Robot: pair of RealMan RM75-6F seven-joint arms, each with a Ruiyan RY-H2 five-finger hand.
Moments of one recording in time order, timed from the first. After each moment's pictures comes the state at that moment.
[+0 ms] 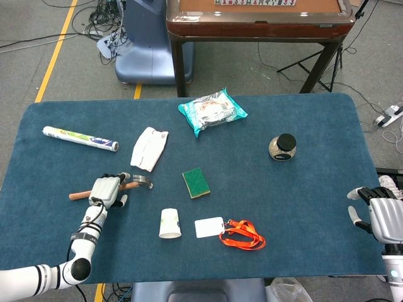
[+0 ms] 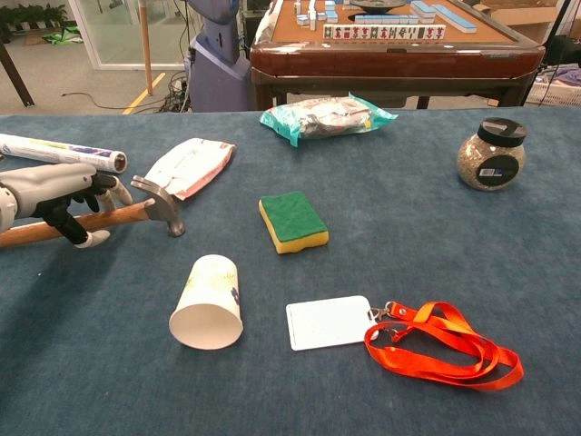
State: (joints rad) left arm -0.71 -1.50 -0.15 -1.57 0.66 1.06 0.57; right arm 0.08 -1.09 0.09 -1.60 -1.44 1.45 -0.01
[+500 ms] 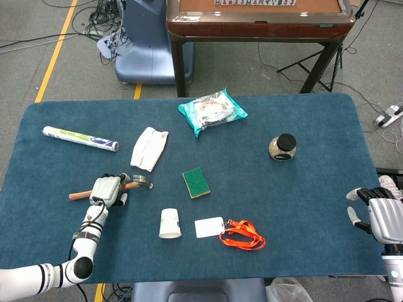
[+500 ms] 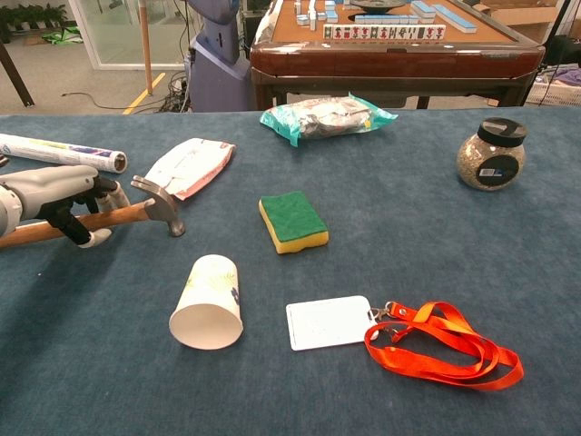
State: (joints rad) left arm -0.71 -1.52 -0.16 -1.53 0.65 1.05 0.56; right arm 0.08 -1.09 0.08 -1.60 -1.45 1.44 0.00
